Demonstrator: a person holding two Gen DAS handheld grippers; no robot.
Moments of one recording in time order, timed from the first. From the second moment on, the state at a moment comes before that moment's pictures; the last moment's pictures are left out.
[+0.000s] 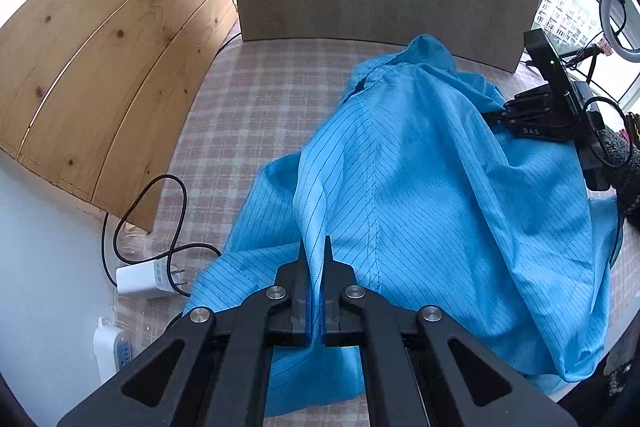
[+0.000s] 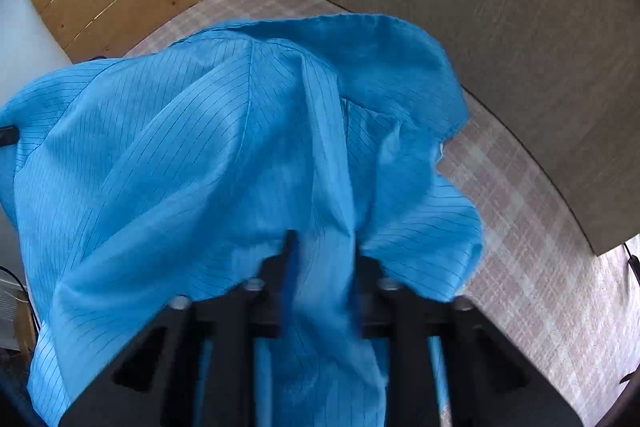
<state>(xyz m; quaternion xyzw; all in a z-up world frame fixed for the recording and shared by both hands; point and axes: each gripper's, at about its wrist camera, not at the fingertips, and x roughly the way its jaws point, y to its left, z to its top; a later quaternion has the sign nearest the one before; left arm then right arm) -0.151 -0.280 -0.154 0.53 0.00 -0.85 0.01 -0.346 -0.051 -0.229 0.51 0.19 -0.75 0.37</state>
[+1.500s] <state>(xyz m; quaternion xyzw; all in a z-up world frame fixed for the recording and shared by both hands) -0.195 -0.196 -0.115 0.49 -0.05 -0.86 -0.16 -0.176 0.057 -0.201 0.66 -0.03 -0.73 0.19</state>
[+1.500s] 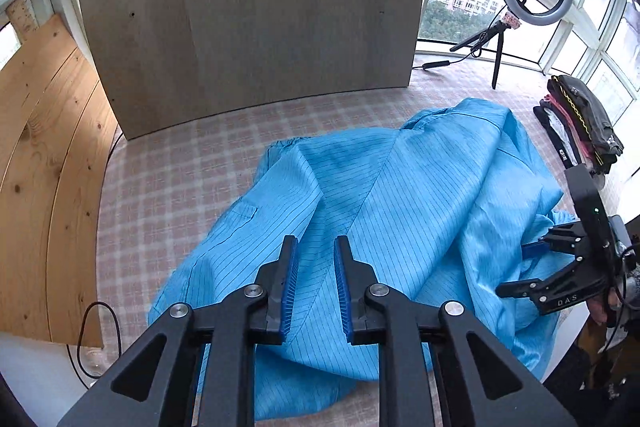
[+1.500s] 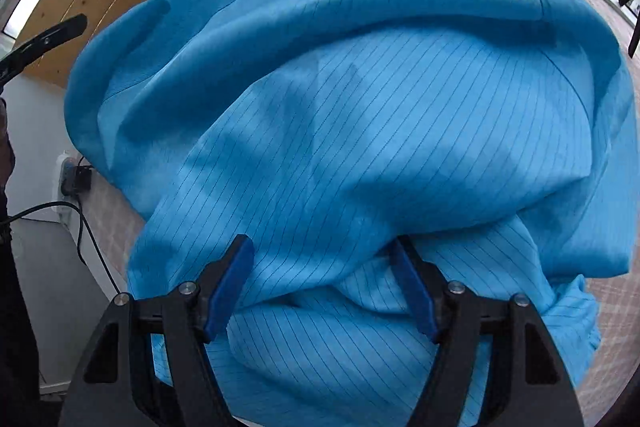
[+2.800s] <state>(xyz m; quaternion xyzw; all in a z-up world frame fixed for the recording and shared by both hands) -0.148 -0.147 -0.146 0.49 -0.09 -0.83 -0.25 0.001 0.305 -0.078 0.52 -0.10 -0.85 0.01</state>
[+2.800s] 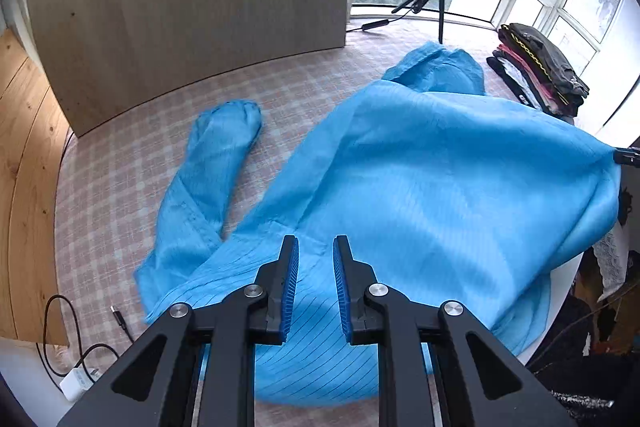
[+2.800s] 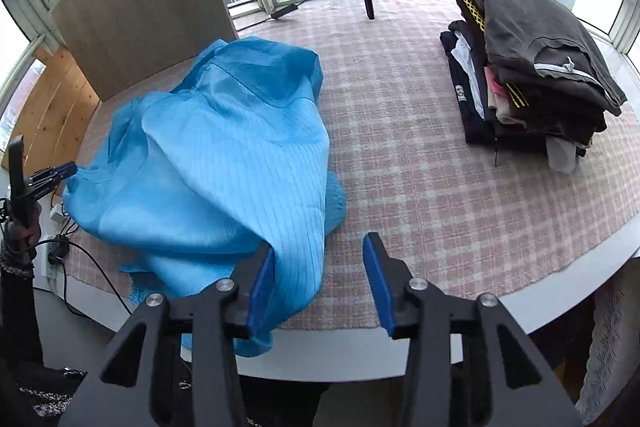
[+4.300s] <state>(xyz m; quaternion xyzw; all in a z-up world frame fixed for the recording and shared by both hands) -0.163 -0.173 -0.176 0.56 -0.04 -0.81 -0.17 -0.306 0.275 -0.197 0.49 0.16 -0.81 0.28</state>
